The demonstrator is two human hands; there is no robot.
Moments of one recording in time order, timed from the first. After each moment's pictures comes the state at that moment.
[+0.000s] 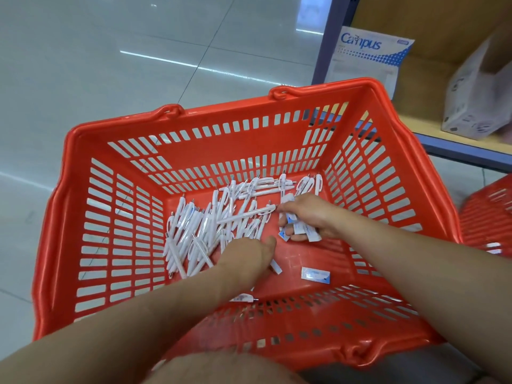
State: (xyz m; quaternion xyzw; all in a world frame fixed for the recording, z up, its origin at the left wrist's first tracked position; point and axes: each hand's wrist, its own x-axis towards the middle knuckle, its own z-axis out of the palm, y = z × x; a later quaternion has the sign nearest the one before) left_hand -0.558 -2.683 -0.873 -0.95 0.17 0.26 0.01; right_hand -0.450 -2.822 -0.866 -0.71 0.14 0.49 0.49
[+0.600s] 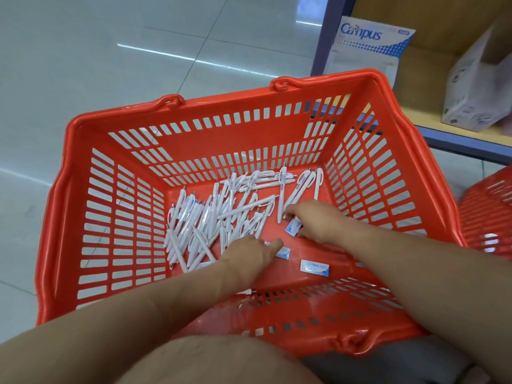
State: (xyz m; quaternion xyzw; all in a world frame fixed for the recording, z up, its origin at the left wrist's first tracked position) left_hand -0.570 -2.683 -0.885 -0.94 0.22 0.25 0.01; right_hand -0.462 -2.844 -0.888 -0.90 -0.29 0.33 0.06
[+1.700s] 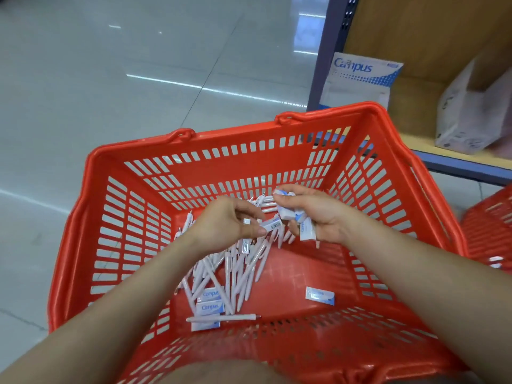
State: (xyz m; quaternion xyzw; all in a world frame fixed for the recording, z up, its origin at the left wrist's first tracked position) left_hand -0.506 -2.631 -0.807 -0.85 -0.08 0.21 -0.48; right_hand -0.439 -2.818 -0.817 -0.54 0.14 0.46 0.69
